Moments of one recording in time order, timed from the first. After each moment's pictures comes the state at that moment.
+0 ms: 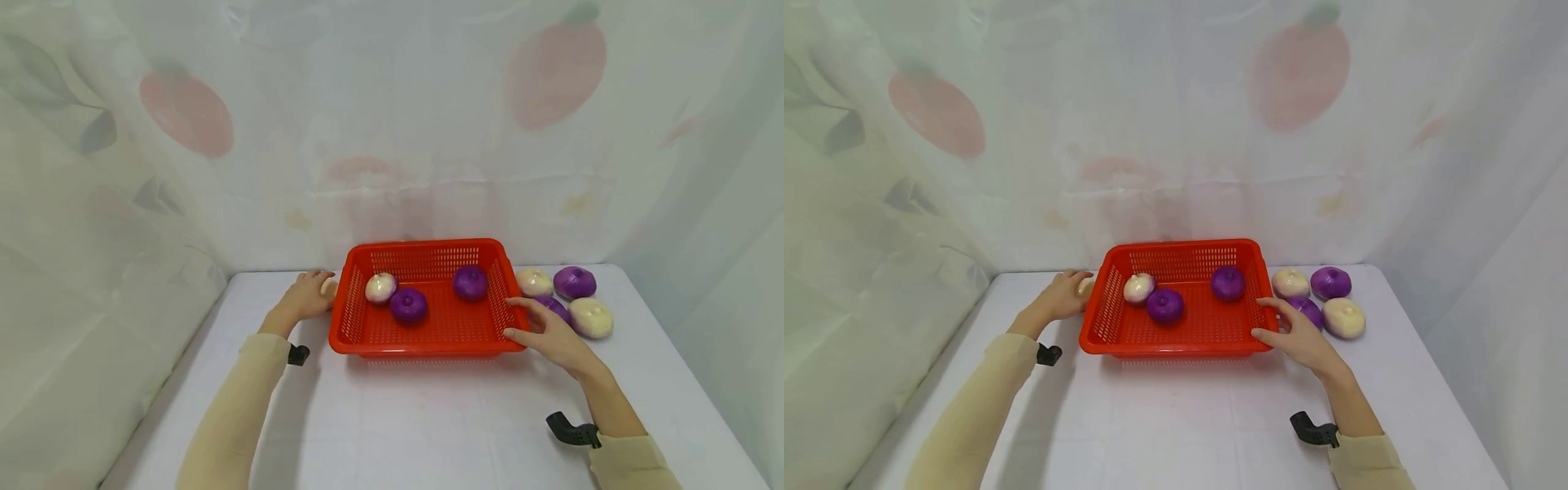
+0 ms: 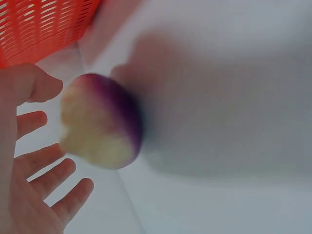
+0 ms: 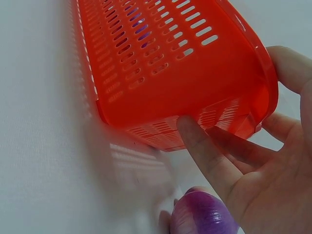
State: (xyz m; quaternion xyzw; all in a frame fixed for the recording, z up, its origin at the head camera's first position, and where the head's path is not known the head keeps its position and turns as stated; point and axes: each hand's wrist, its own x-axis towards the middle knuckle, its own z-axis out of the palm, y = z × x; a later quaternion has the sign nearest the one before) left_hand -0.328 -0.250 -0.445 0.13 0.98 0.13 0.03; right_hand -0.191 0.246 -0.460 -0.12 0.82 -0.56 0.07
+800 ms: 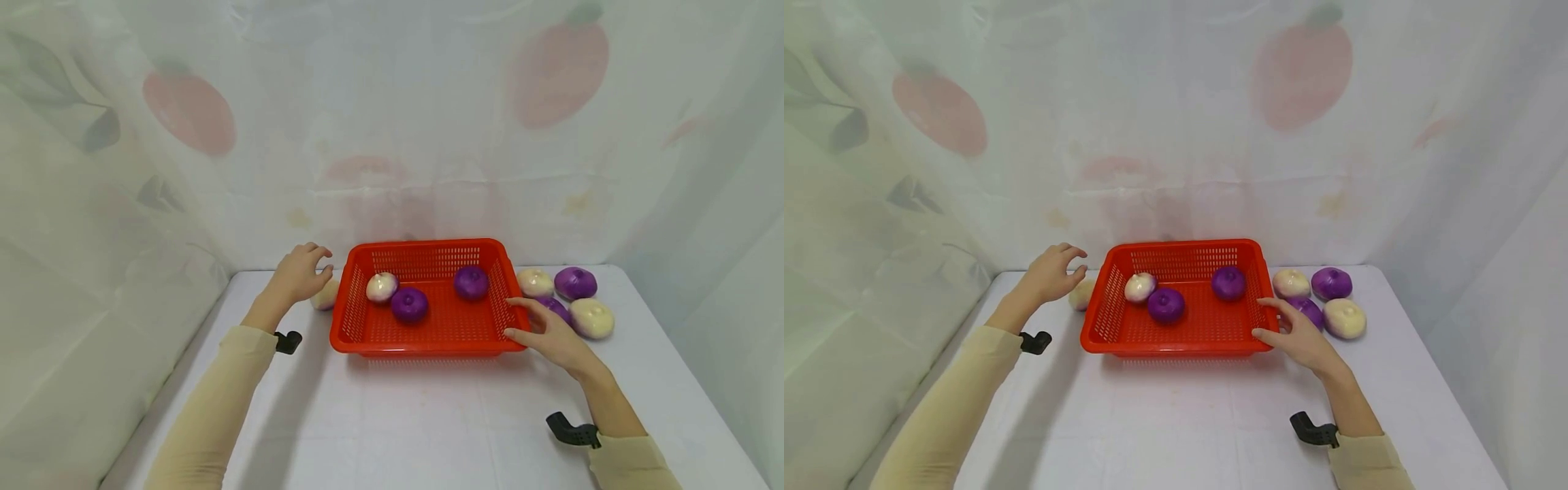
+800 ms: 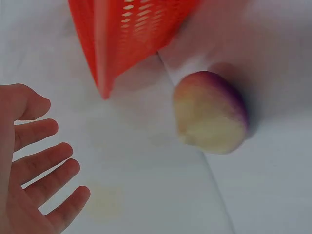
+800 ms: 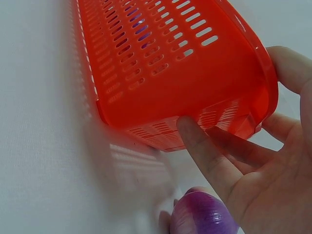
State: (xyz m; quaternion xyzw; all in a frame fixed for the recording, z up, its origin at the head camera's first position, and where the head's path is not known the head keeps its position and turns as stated) left_hand -0.313 -0.238 -0.375 0.20 0.97 0.10 -0.11; right_hand -0.191 0.247 -0.458 -0.13 0.81 -0.56 0.07
